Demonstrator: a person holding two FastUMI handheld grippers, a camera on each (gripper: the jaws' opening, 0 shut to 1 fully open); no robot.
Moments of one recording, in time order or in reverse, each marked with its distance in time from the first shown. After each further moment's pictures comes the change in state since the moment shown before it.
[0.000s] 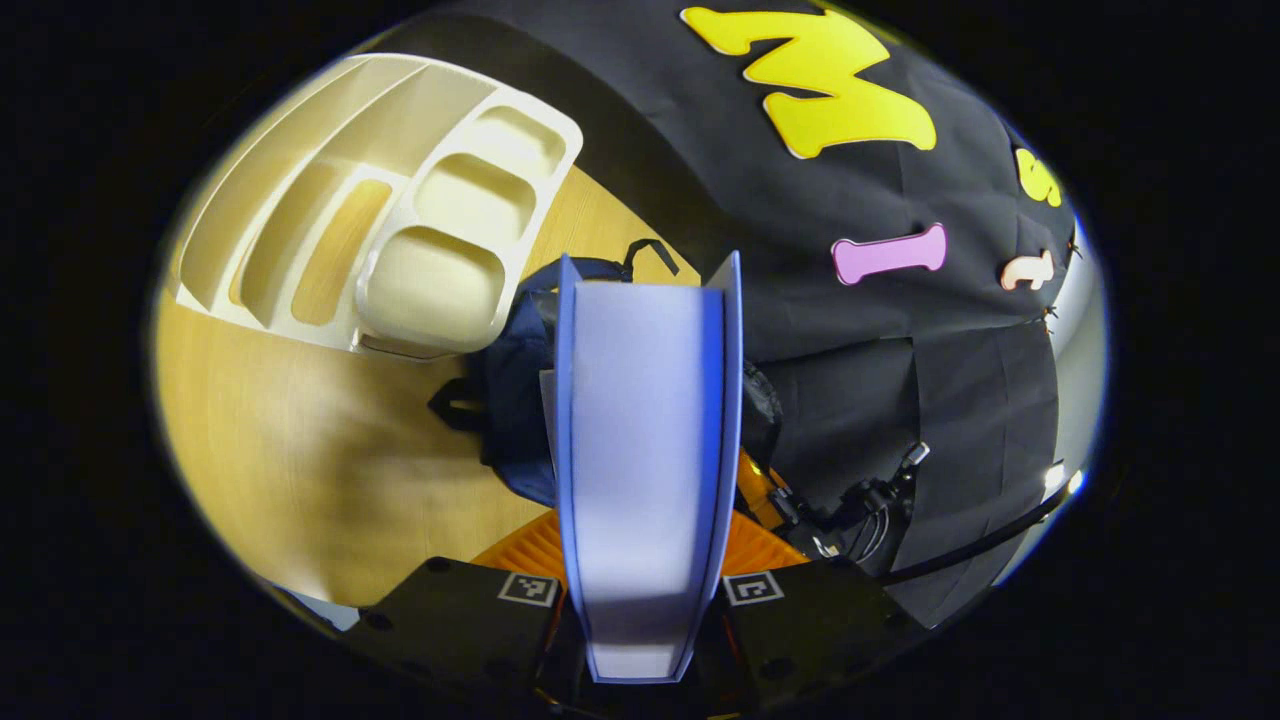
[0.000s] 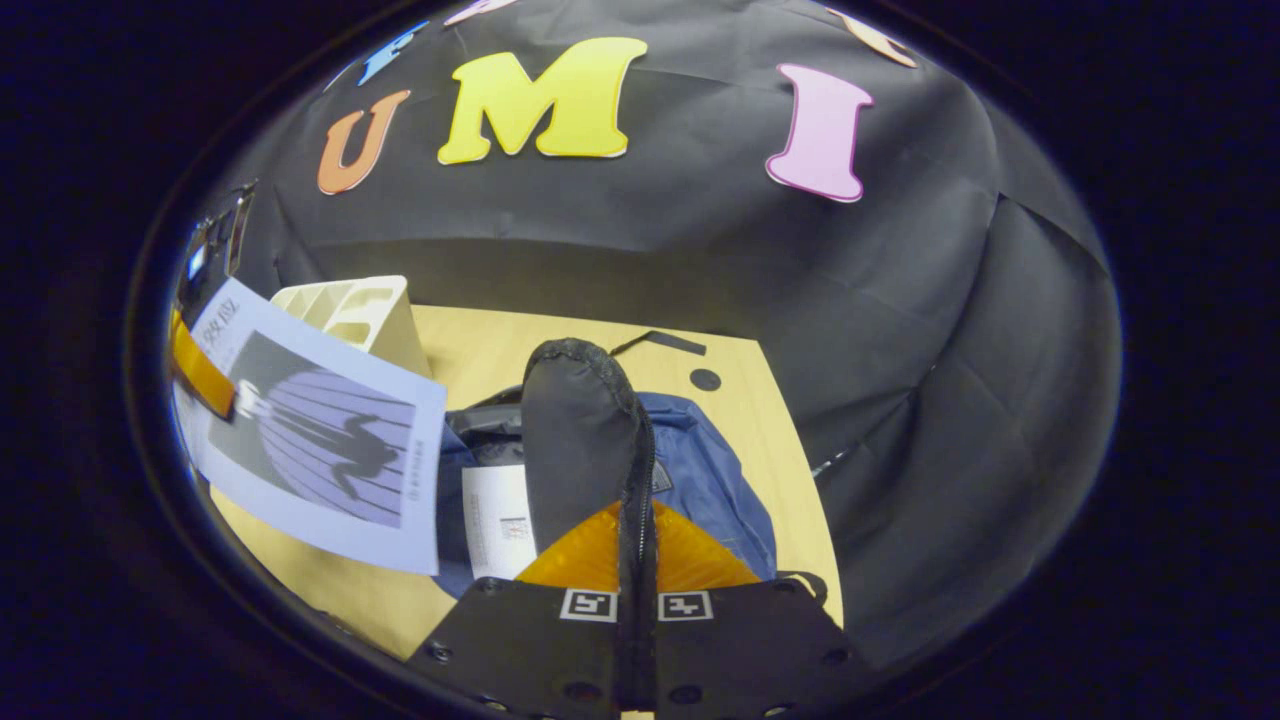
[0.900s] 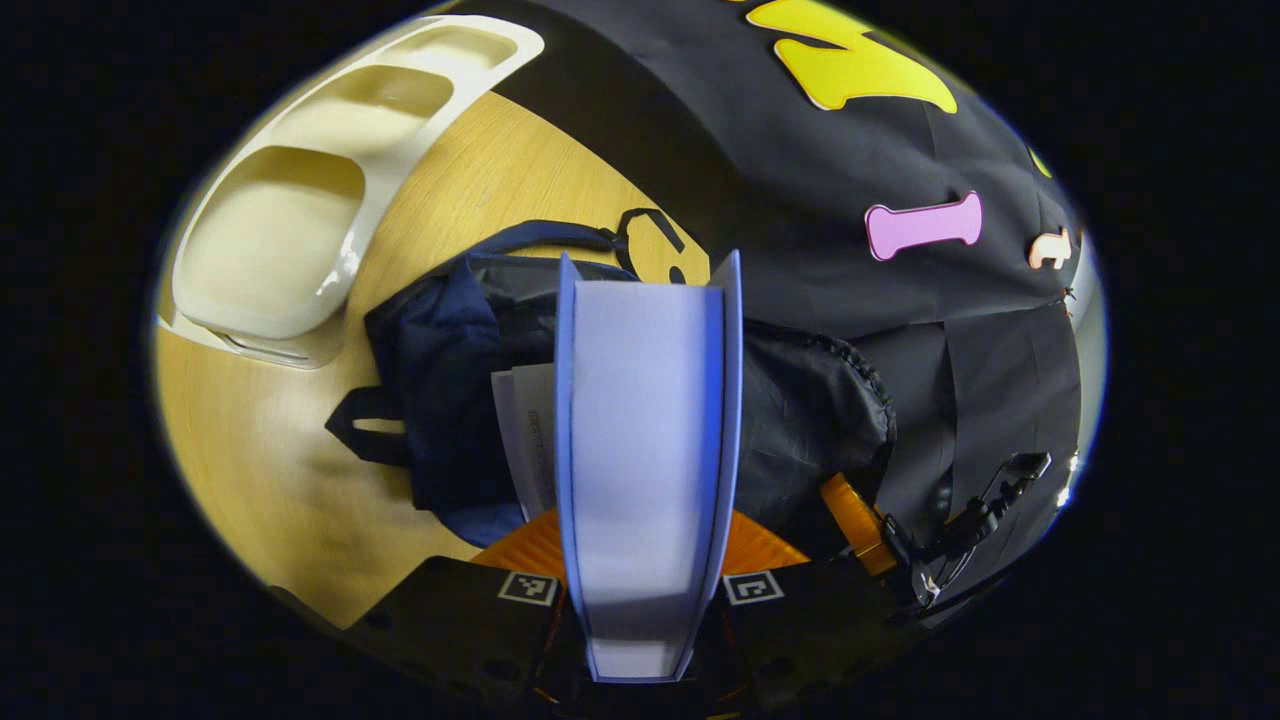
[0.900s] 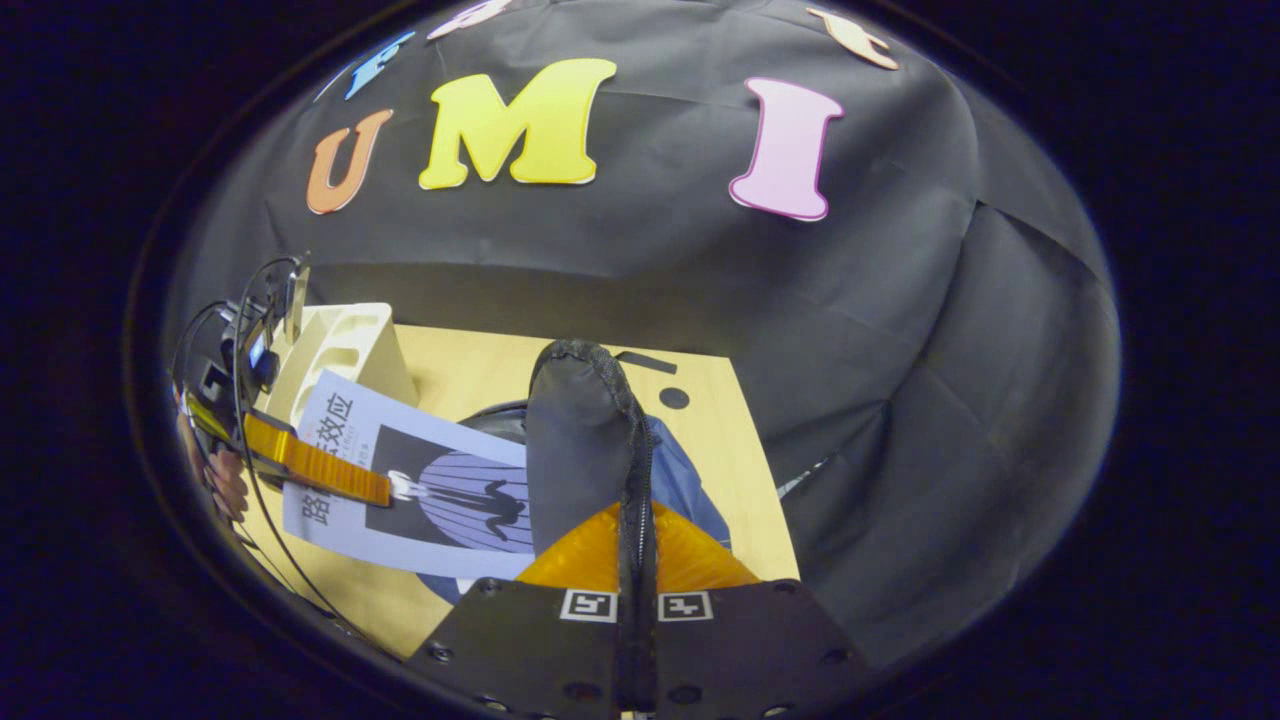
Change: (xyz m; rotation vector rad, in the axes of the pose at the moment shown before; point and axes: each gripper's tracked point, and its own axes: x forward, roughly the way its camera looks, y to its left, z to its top) left arm 0.126 -0.003 -0.006 0.043 -0.006 -0.020; right arm -0.028 -0.037 0.023 0.005 -0.038 -0.031
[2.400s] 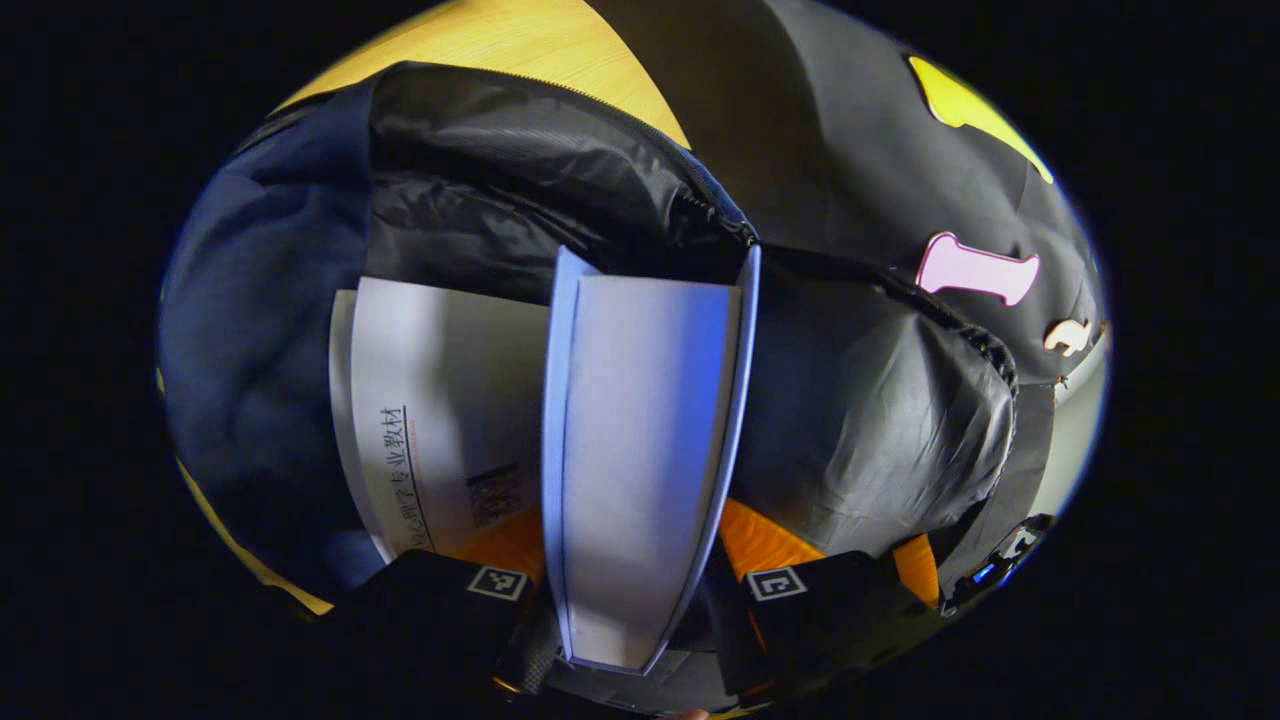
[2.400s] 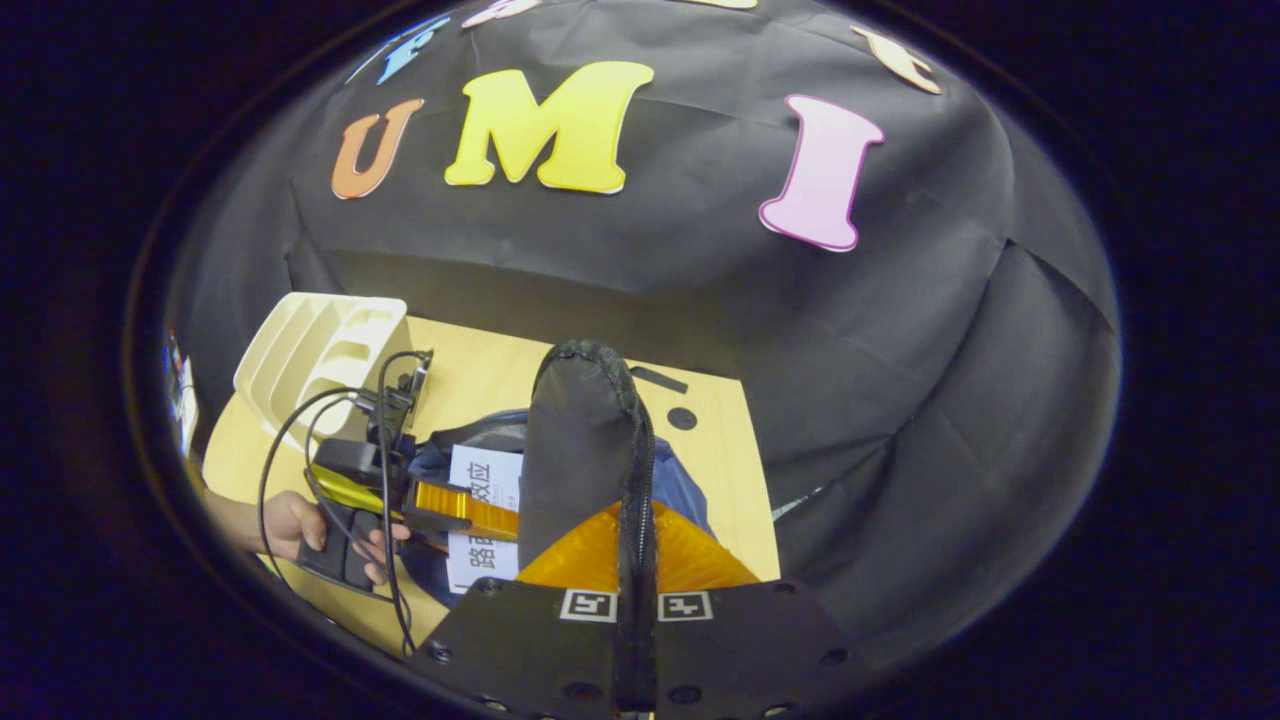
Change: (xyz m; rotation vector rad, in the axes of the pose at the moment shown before) left arm 0.129 -0.004 -0.014 -0.232 0.093 -0.127; right arm 0.004 0.010 0.025 -0.095 -0.009 0.043
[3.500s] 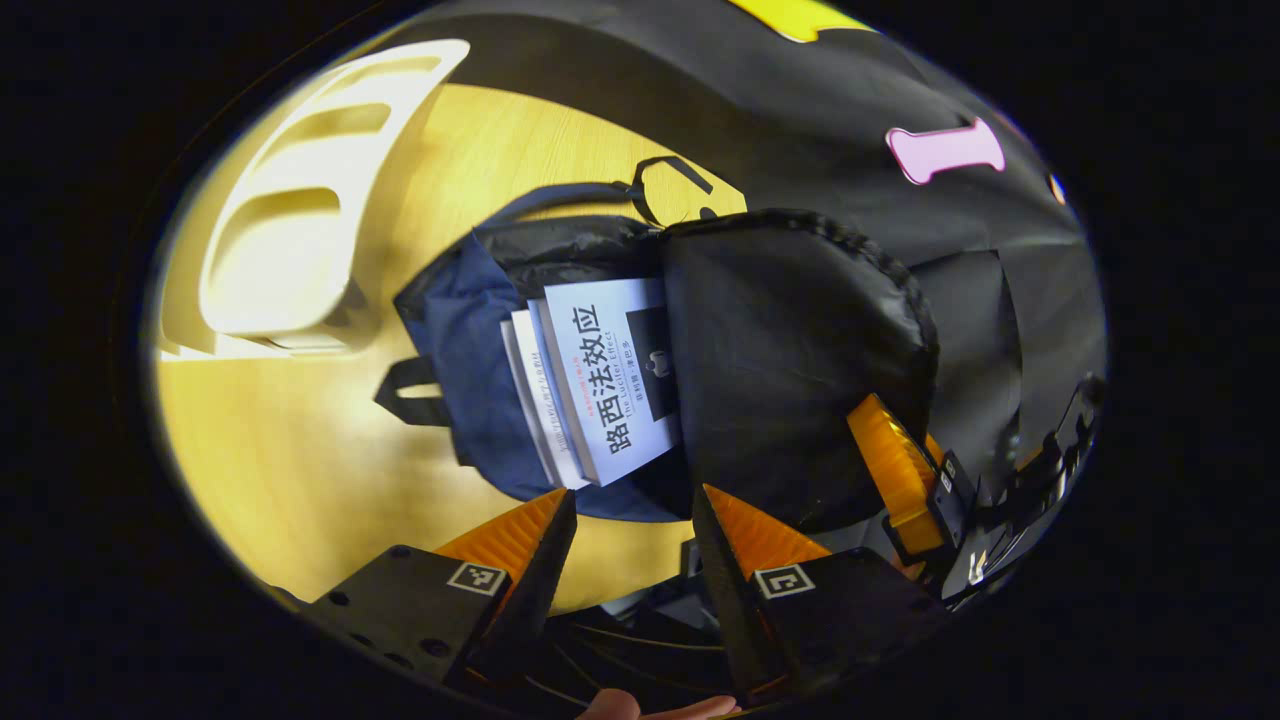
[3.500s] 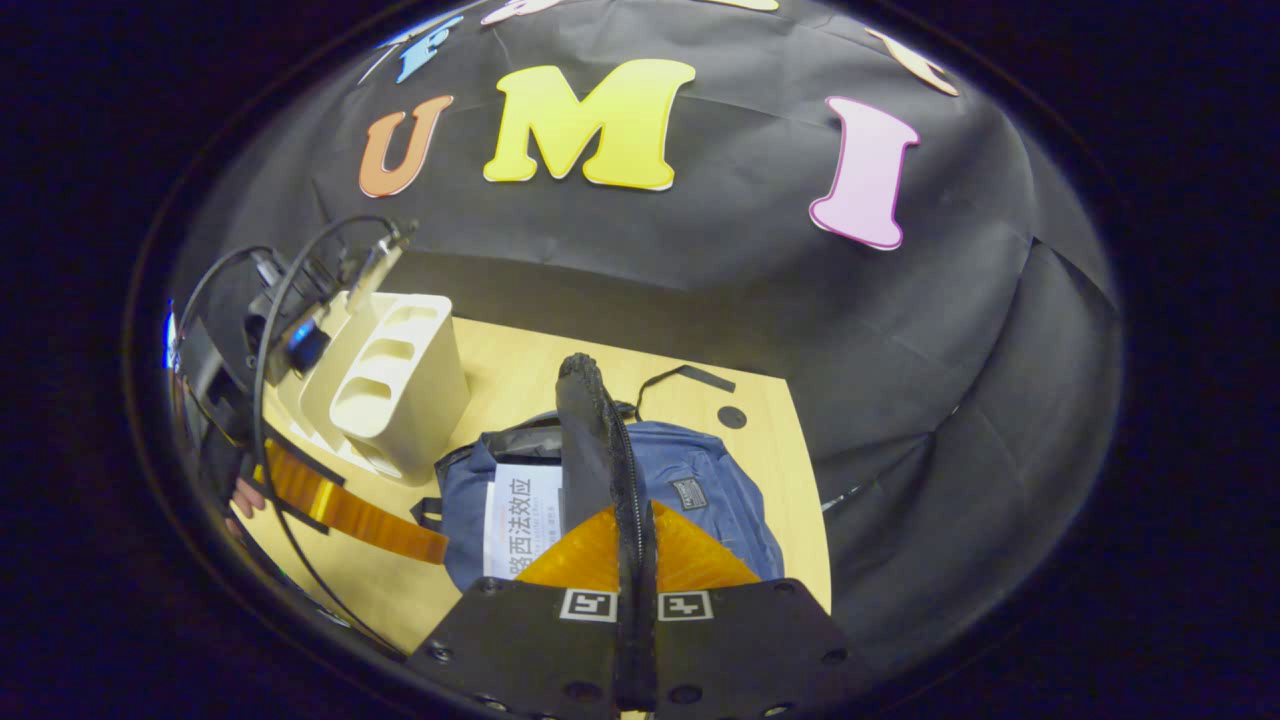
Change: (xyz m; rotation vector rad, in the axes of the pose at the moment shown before) left arm -0.166 -0.017 -0.037 0.374 0.029 0.443; right arm 0.001 0.059 -0.005 0.007 -0.004 0.084
